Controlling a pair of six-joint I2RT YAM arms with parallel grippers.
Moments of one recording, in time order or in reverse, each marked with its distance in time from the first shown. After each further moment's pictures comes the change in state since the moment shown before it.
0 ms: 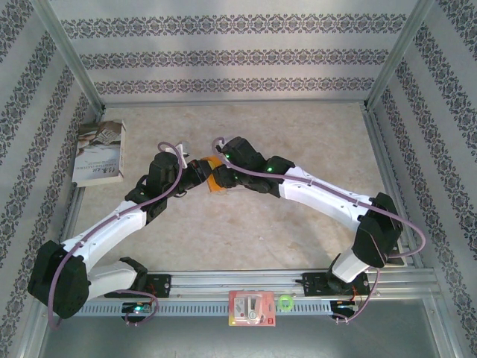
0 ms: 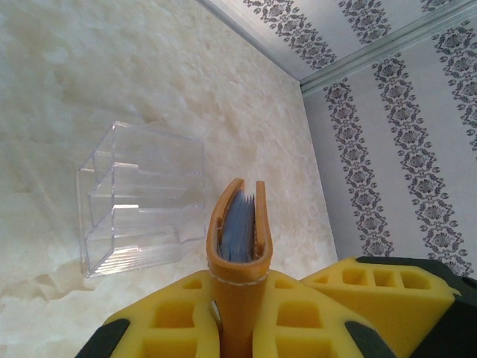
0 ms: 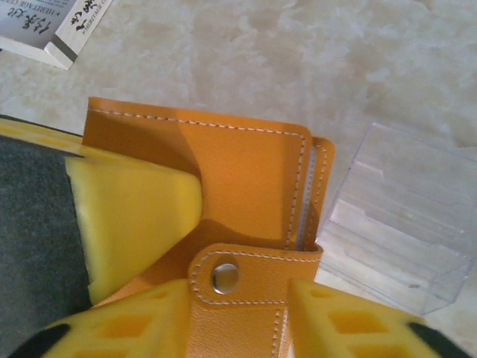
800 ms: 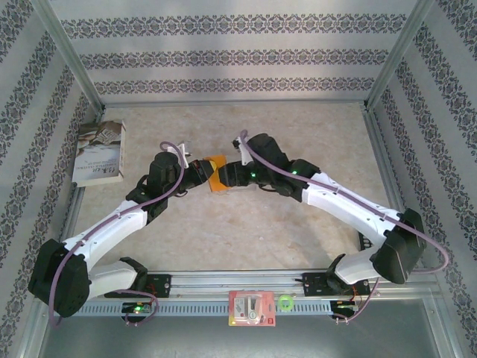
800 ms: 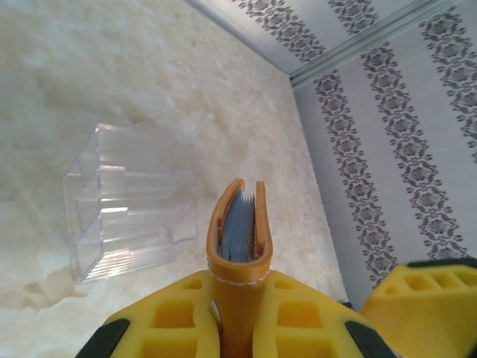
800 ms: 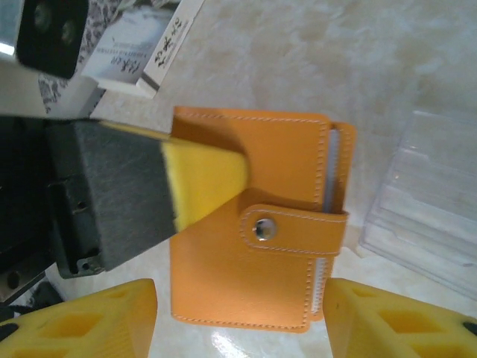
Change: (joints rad) left arm -0.001 0.010 -0.002 0.019 0.017 0.036; right arm -0.066 -0.166 -0.121 0.074 -0.218 0.090
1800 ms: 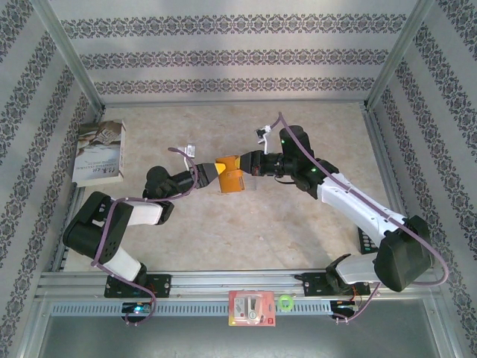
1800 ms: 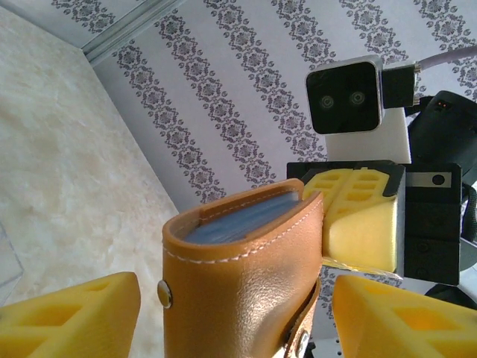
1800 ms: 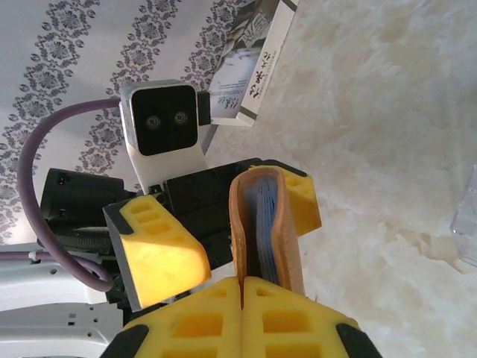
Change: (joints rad) left arm 0.116 0.410 -0.218 1.207 0.530 -0.281; right arm -0.273 -0.078 -0.199 0.331 -0.515 0.235
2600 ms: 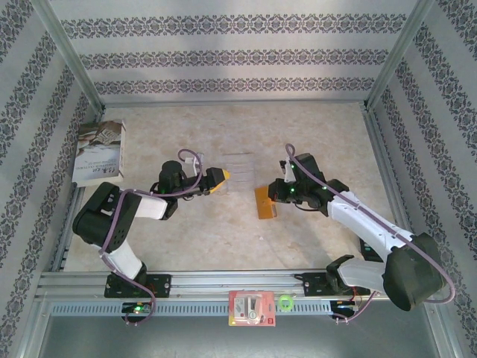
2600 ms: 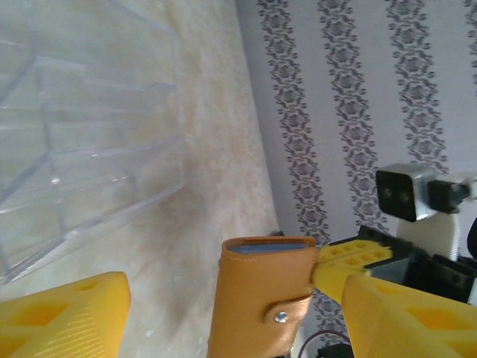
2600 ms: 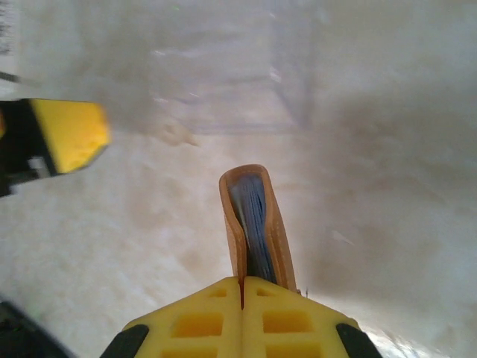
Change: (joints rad) left arm 0.000 0.120 0.059 -0.373 -0.031 0.063; right arm -0.059 -0.146 -0.240 -0.300 0.307 -0.113
